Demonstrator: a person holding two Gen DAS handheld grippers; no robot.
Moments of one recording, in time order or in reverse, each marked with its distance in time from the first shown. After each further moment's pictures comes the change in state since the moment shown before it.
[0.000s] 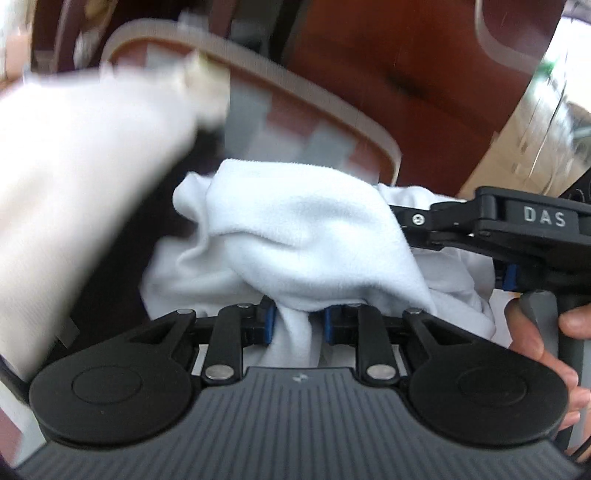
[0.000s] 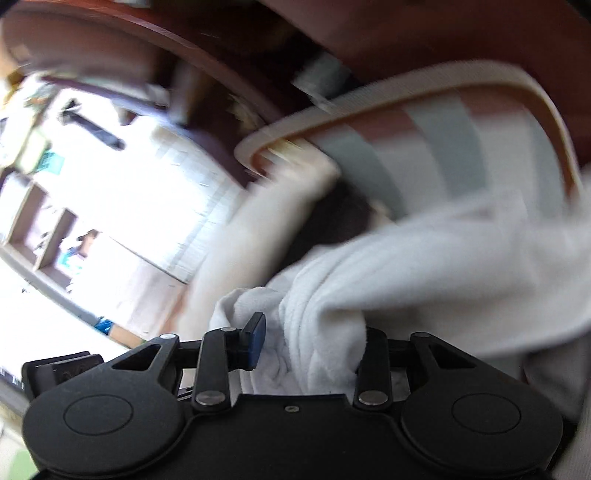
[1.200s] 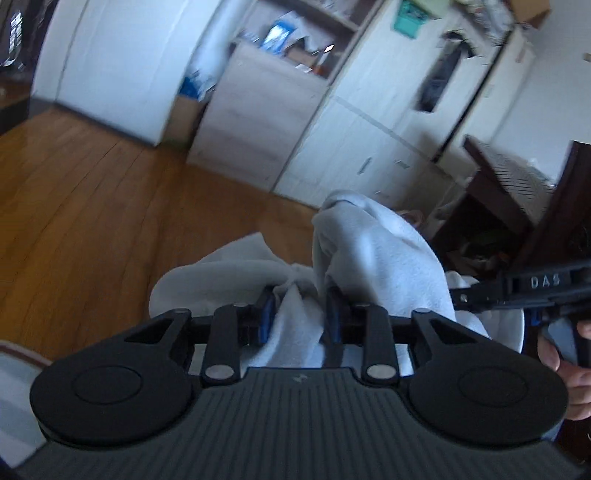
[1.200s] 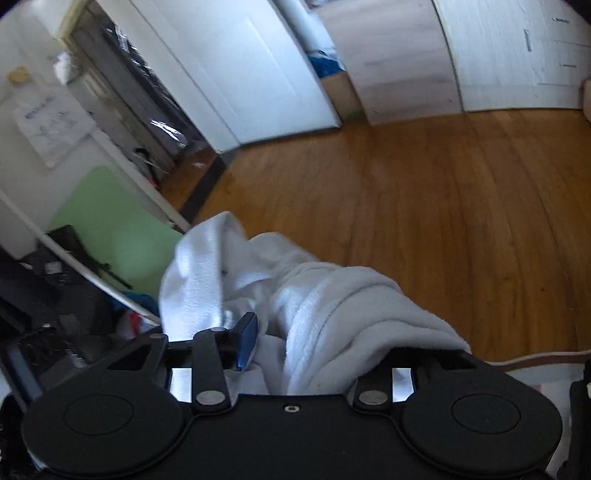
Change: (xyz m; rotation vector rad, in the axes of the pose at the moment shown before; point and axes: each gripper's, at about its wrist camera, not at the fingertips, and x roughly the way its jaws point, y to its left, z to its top) left arm -0.573 0.283 -0.115 -0.733 -0.562 0.758; right arm 0.261 0.581 -0.150 -0.744 0.753 0.242
